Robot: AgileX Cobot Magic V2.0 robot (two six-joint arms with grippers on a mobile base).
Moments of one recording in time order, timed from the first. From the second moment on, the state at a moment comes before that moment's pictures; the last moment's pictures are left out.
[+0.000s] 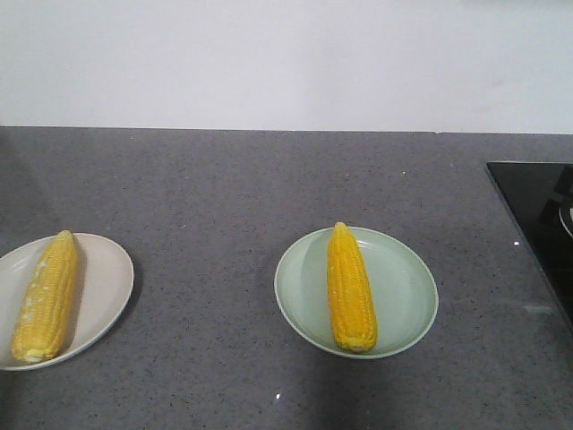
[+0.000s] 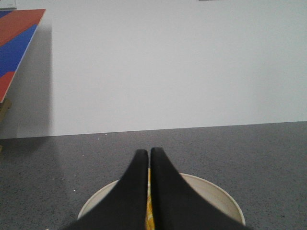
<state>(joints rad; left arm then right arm) -0.04 -0.01 0.03 0.03 -0.04 -0.03 0.14 0.31 -0.45 -0.03 0.41 -0.10</state>
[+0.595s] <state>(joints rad) -0.04 -0.01 0.03 0.03 -0.04 -0.03 0.13 0.02 0.03 0.07 -0.03 -0.10</state>
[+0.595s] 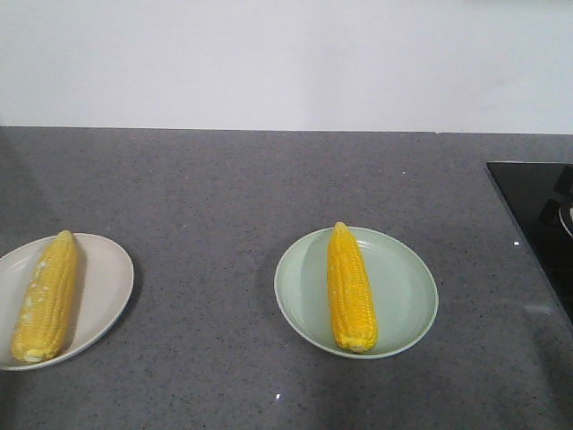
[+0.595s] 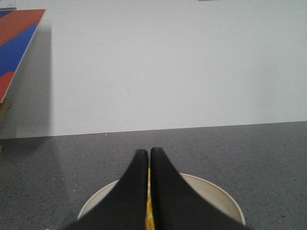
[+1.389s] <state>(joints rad) -0.04 -0.01 0.03 0.03 -0.04 -0.03 0.03 0.01 0.03 0.02 -0.08 -0.02</state>
